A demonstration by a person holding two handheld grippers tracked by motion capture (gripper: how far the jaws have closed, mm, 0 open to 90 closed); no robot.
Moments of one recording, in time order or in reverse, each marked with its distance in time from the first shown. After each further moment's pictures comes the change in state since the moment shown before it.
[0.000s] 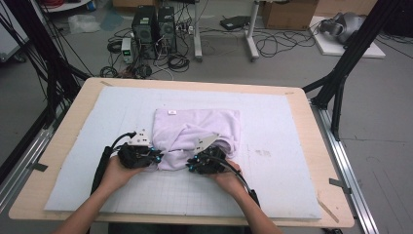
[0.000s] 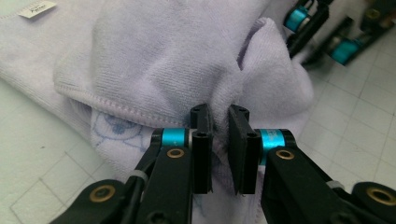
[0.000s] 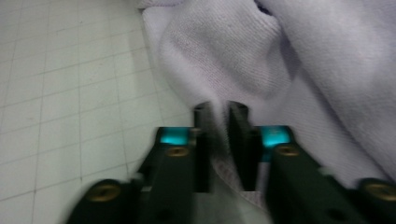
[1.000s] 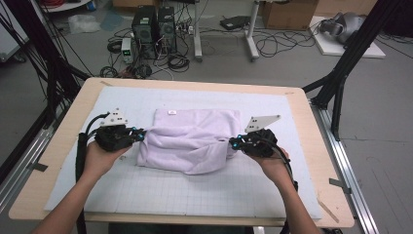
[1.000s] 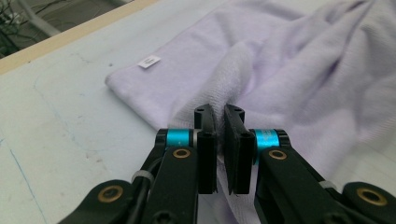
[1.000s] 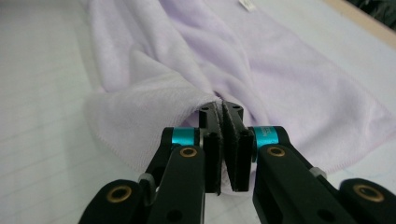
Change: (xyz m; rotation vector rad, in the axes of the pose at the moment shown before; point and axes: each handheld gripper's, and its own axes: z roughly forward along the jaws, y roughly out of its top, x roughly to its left) left arm 0.041 0.022 -0.045 -0.109 0.150 -0.100; right arm -0.041 -0.024 -0.135 -0.086 -0.187 0.093
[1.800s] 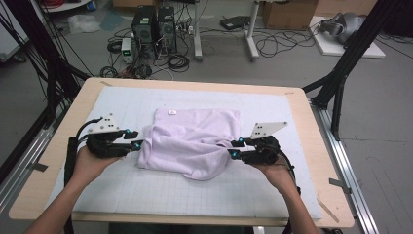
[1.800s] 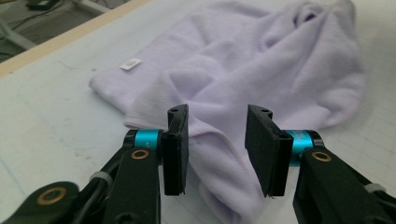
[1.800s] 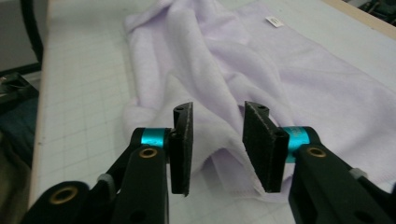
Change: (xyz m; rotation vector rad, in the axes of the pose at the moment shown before) left arm -0.012 -0.015 -0.034 -0.040 -0.112 0.089; right arm 0.013 -0.014 -0.012 -0.114 0.111 -0.001
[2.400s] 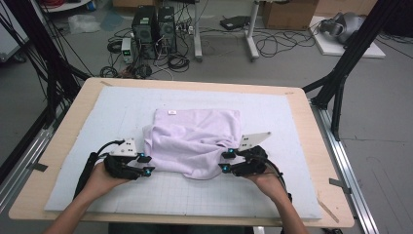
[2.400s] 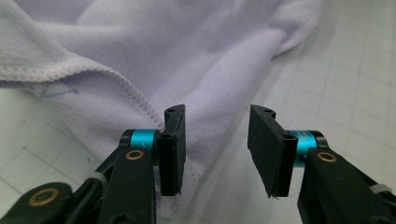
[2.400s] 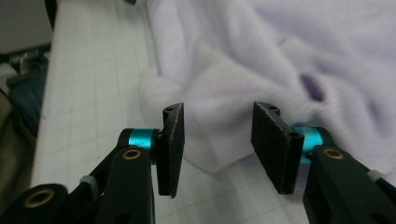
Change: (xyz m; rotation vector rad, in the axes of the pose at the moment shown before) left arm -0.024 -0.043 0.051 0.158 -0.162 0.076; right arm 0.013 -0.025 0.042 0.095 0.080 -0.018
